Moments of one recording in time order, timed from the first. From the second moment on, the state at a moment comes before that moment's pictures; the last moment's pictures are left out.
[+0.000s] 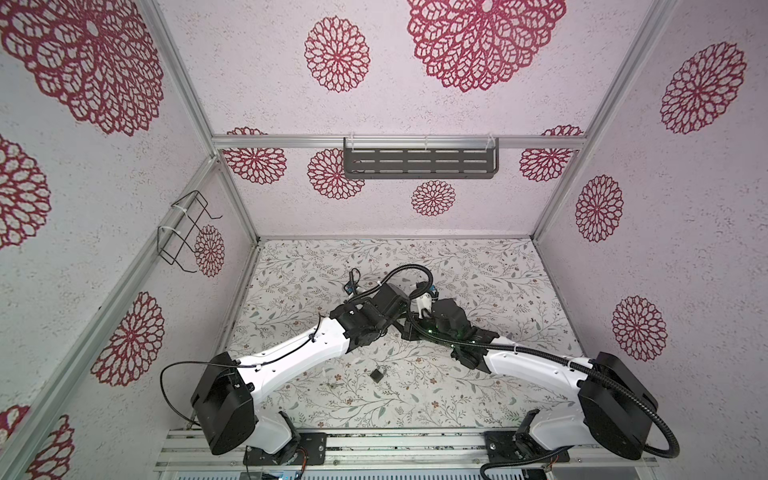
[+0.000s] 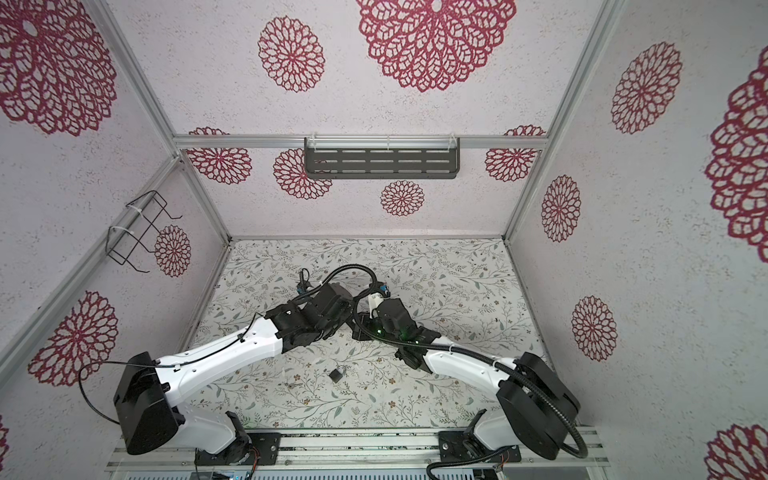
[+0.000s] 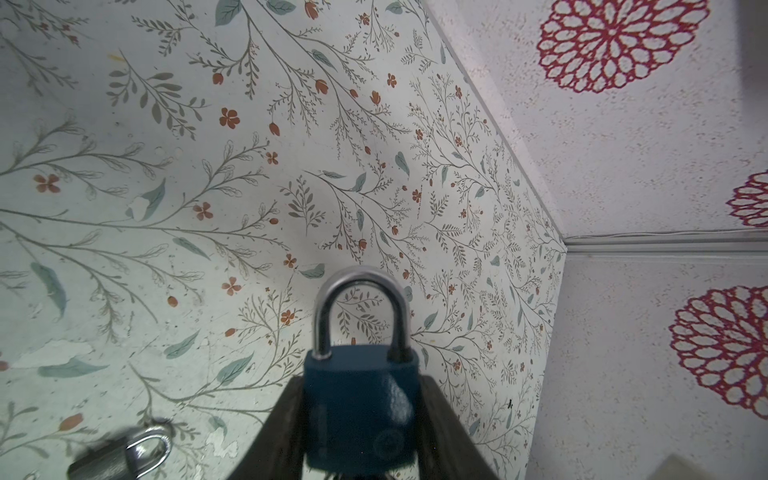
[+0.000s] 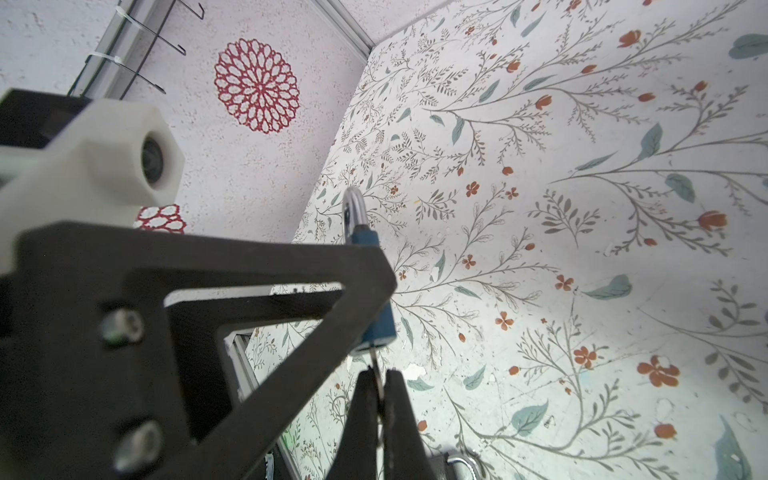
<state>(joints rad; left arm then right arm) -0.88 1.47 1.18 -0.59 -0.41 -1.45 0.86 1.39 0.77 0.24 -0.17 0.79</state>
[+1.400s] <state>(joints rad) -0.83 1.40 1.18 -0.60 -0.41 -1.40 0.86 1.37 0.75 0.38 -0.18 0.85</state>
